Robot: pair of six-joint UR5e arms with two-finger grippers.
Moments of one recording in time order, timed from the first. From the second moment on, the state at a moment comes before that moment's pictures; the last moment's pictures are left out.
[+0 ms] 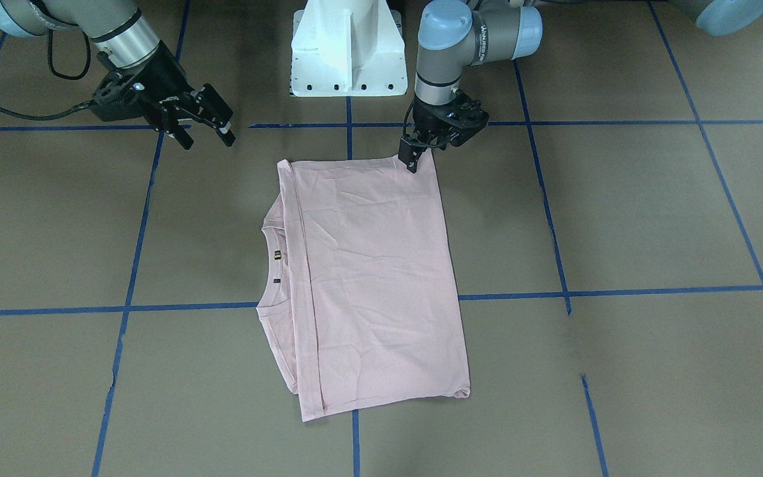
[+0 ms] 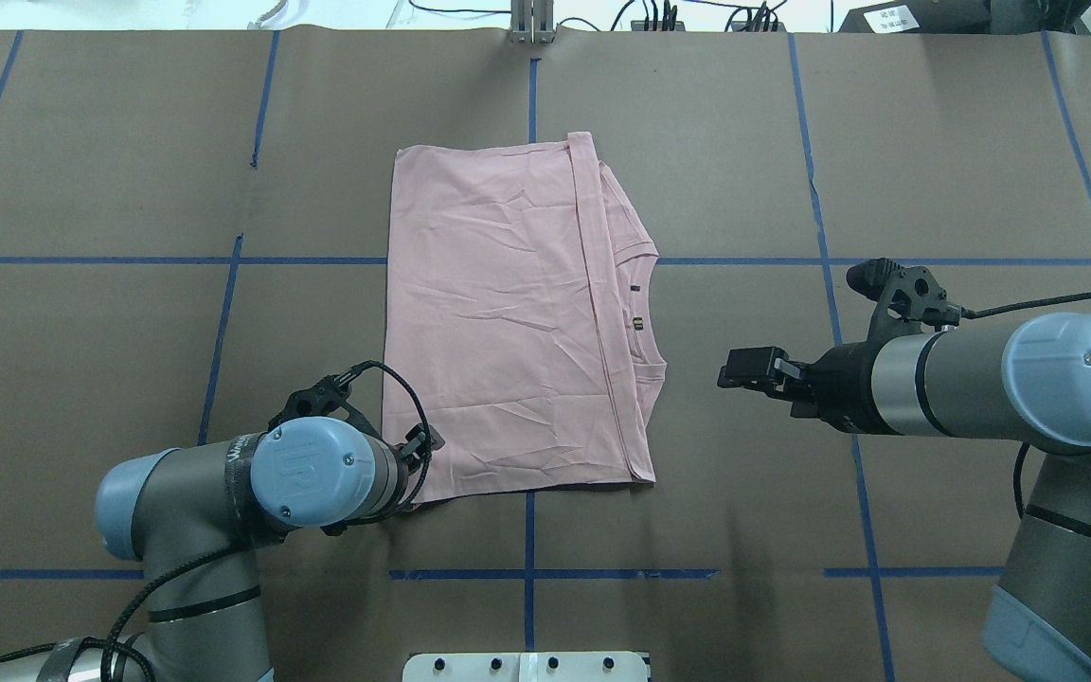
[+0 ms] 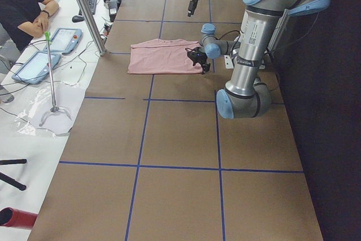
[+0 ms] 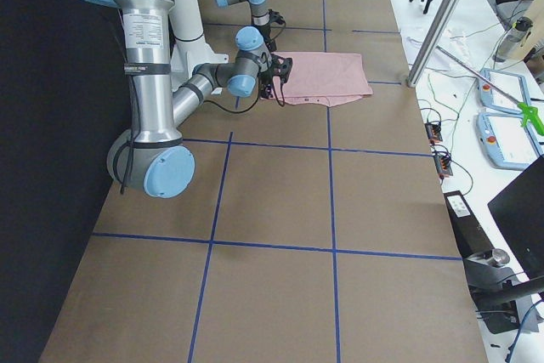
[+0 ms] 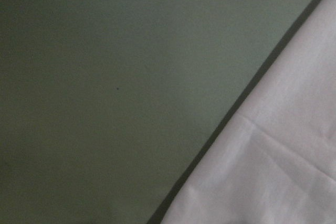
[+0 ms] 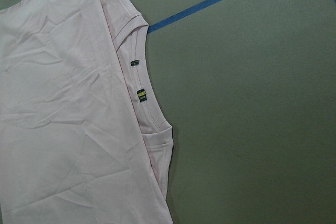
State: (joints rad) left arm -0.29 -2.01 -1.85 -1.65 -1.63 -2.08; right arm 0.52 -1.51 2.13 -1.06 1.80 1.60
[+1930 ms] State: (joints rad) left arm -0.26 -2.01 -1.89 -1.66 -1.63 -1.98; right arm 0.45 -1.39 2.06 -1.25 1.73 1.64
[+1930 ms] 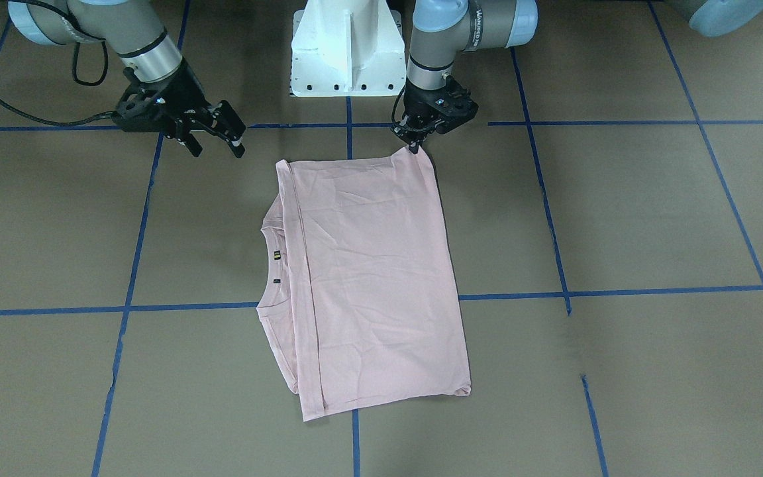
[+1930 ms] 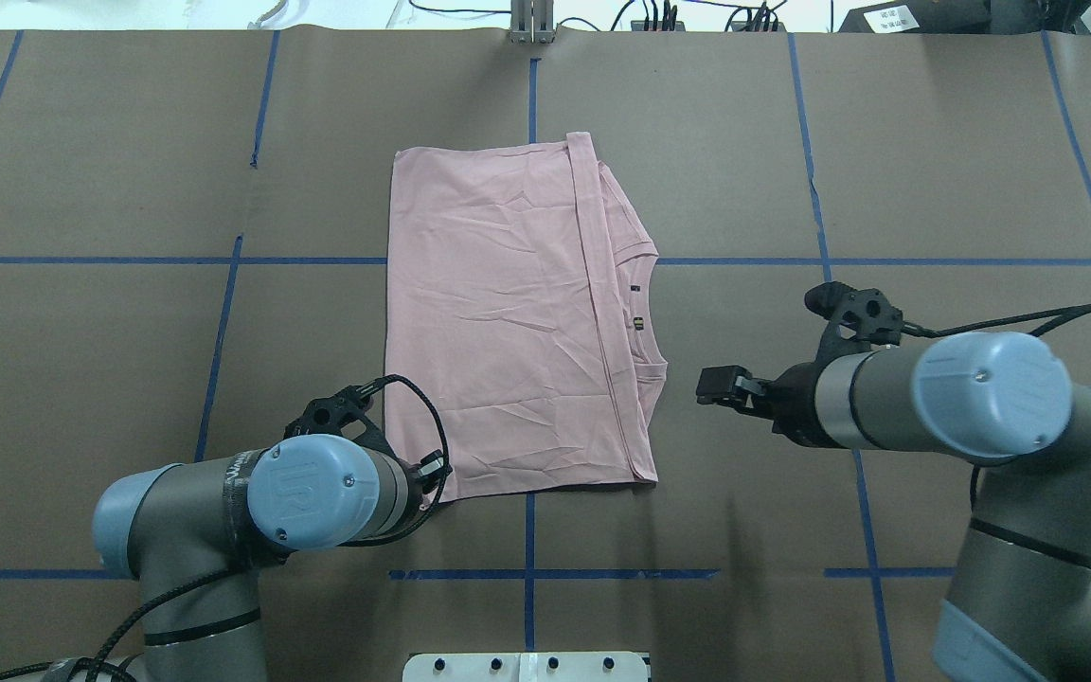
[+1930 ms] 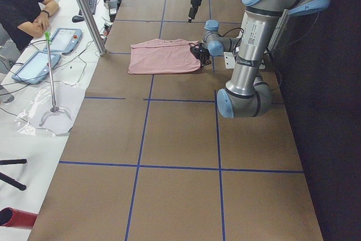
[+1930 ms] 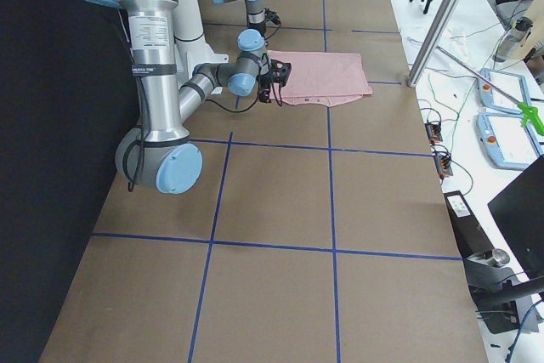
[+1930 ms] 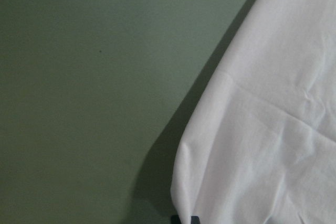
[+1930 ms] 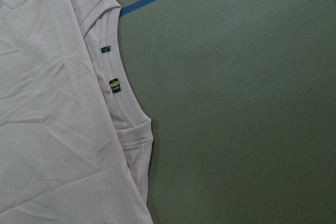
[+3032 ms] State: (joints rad) left arm -0.26 -2.01 -1.89 -1.66 -1.63 -1.97; right arm 0.31 -1.09 1.77 -1.50 1.67 1.81
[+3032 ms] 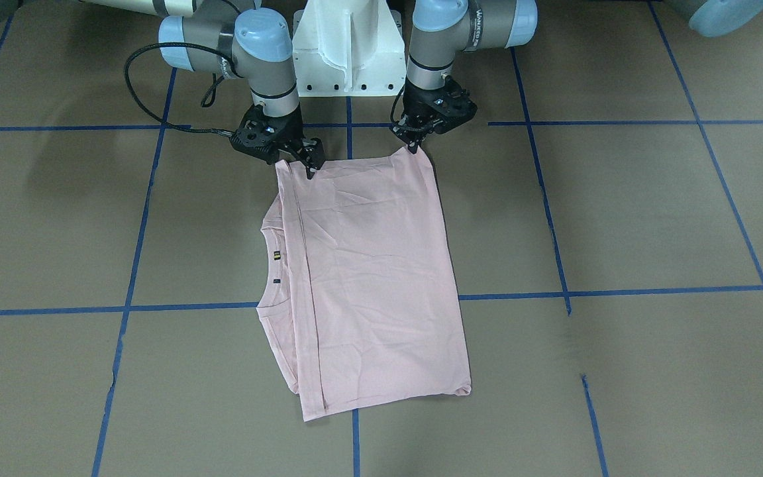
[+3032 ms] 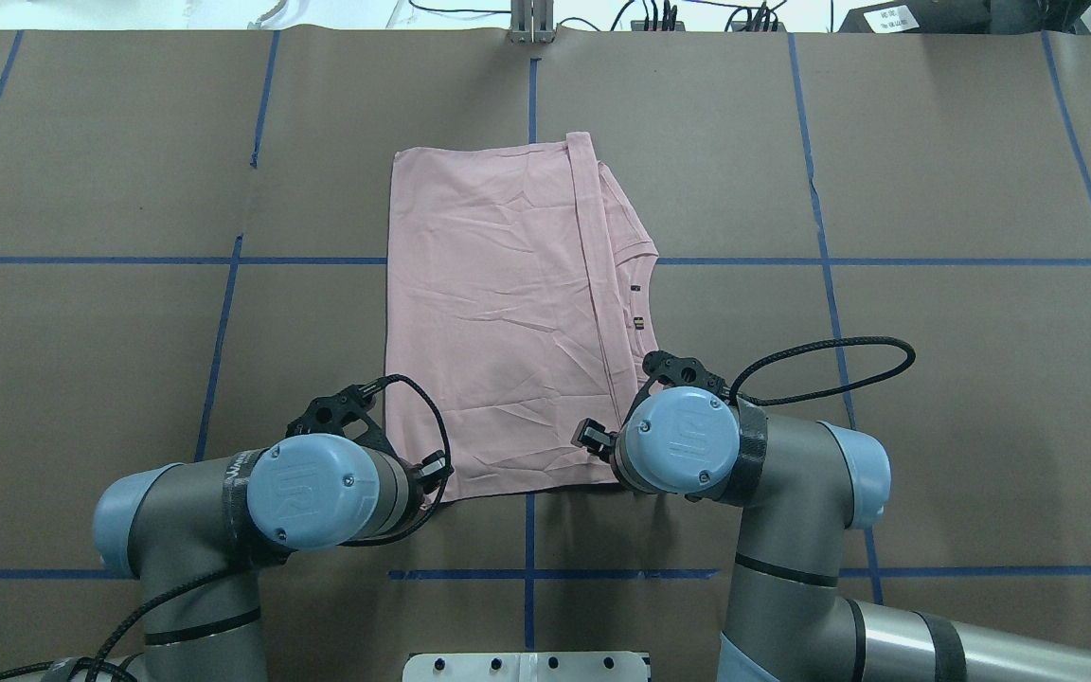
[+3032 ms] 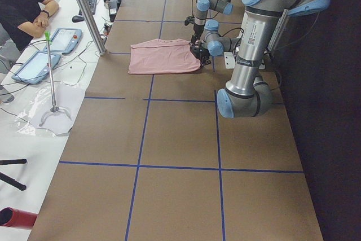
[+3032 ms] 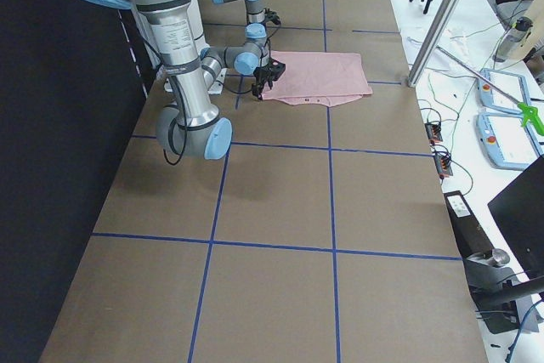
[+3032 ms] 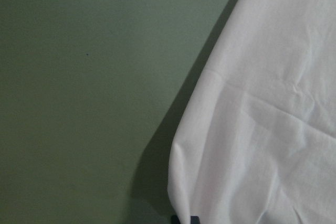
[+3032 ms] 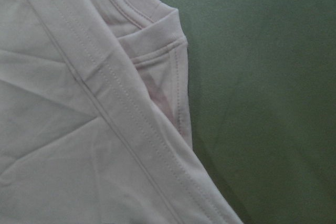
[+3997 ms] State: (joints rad) left arm -0.26 -2.01 -1.89 -1.66 -1.63 -1.97; right arm 0.34 -1.08 1.76 -1.50 1.67 1.80
